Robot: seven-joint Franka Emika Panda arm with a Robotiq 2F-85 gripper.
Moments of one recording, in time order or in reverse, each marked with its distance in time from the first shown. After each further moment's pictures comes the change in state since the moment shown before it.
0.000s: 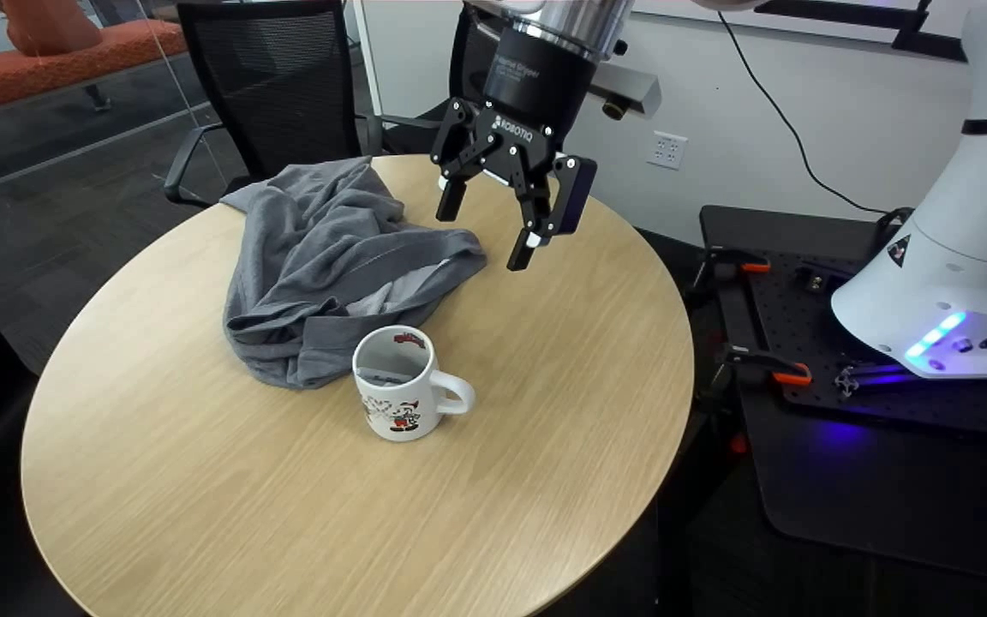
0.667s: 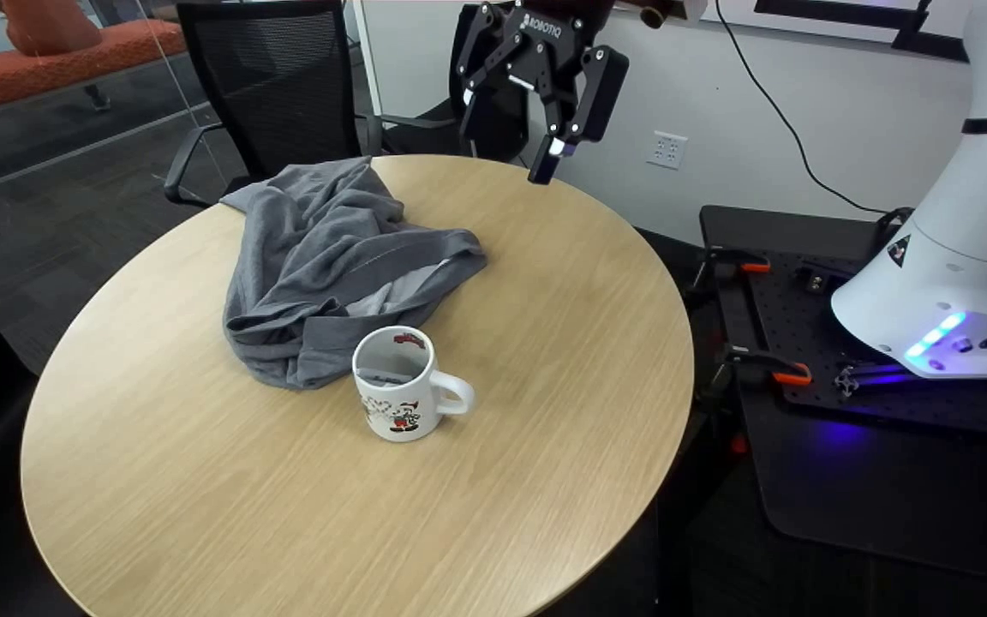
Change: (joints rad) arm -0.024 -0.198 -0.074 -0.043 -0.264 -0.131 0.265
